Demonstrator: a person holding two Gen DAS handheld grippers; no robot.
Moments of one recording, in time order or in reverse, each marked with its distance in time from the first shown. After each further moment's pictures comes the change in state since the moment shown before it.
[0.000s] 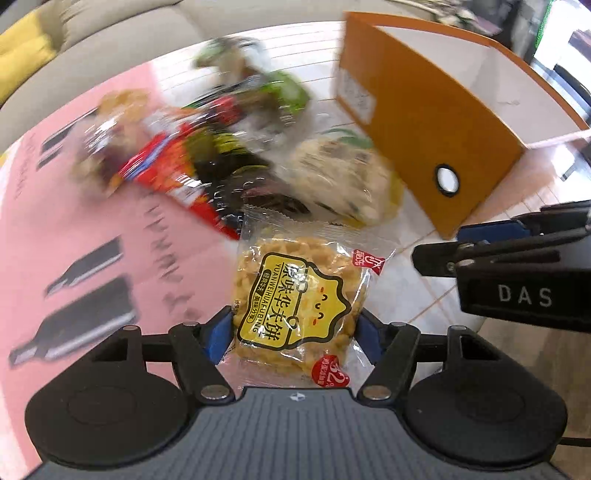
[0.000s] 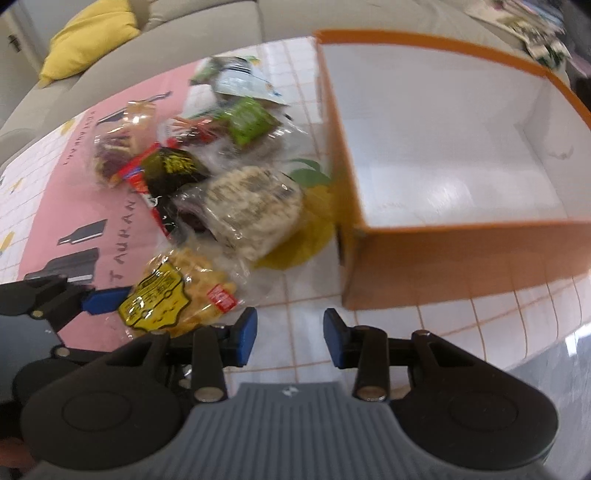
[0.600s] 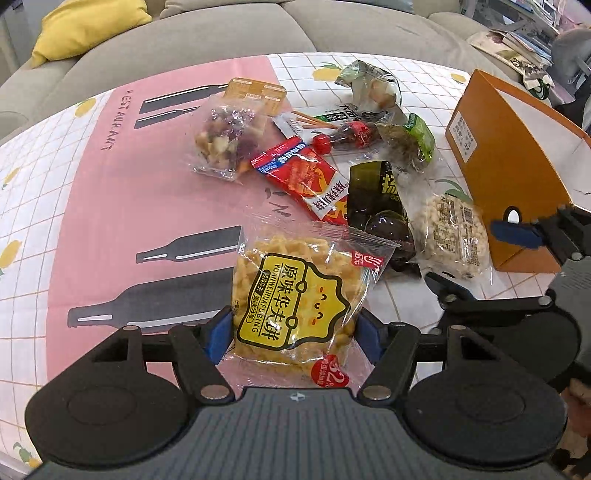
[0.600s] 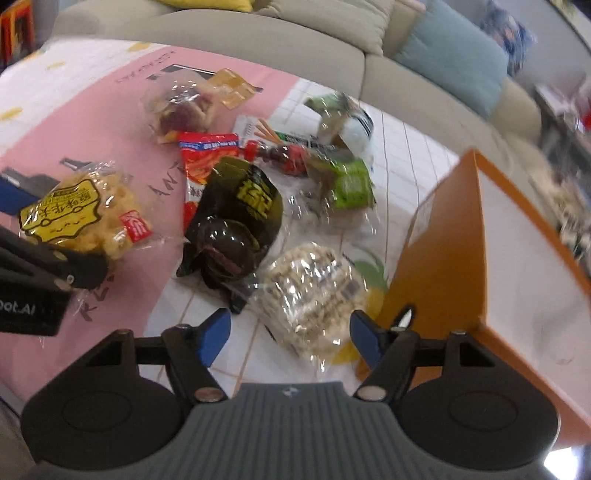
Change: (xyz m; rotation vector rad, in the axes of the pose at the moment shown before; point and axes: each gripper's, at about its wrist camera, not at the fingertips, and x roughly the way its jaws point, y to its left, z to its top) left arm -0.019 0.068 -0.001 -0.225 -0.044 0.102; right arm 0.043 0.082 0.005 -0.530 -0.163 -0.181
